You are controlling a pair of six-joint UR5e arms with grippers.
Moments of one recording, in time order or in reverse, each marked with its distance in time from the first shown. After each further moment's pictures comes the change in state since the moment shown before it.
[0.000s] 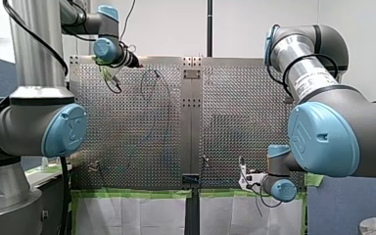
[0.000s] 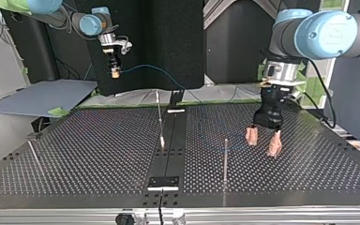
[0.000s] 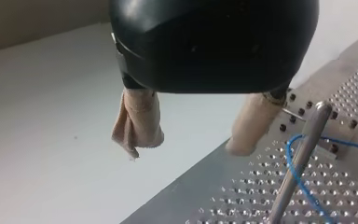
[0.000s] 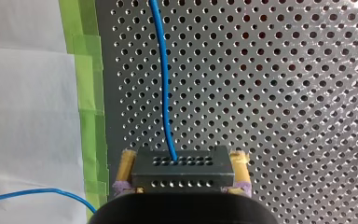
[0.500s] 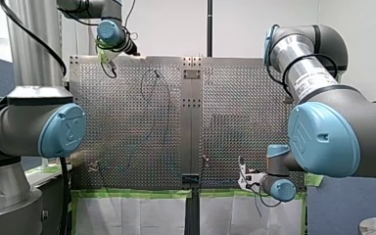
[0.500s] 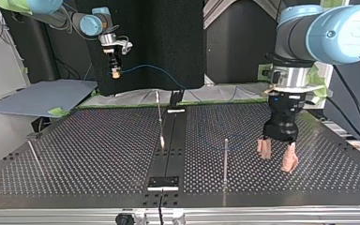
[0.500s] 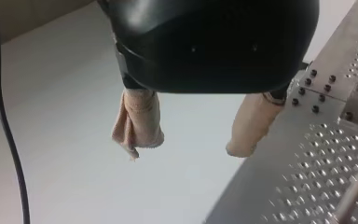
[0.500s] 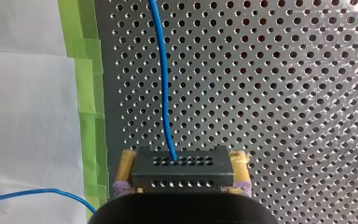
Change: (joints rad) left arm -0.037 0.005 0.158 -0.158 -0.123 0.158; right arm 0.004 0.000 -0.003 0.003 0.000 0.004
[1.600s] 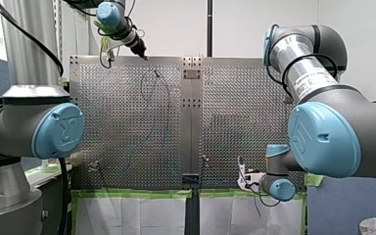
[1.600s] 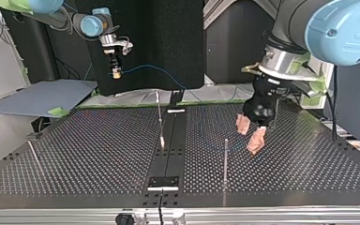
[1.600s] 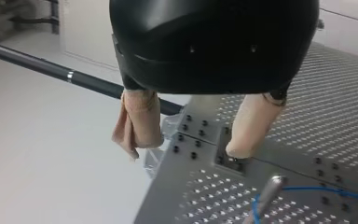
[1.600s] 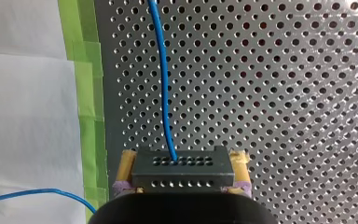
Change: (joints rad) left arm -0.066 -0.001 0.084 -0.337 0.097 0.337; right arm 0.006 0.000 -0.007 0.010 0.000 -0.004
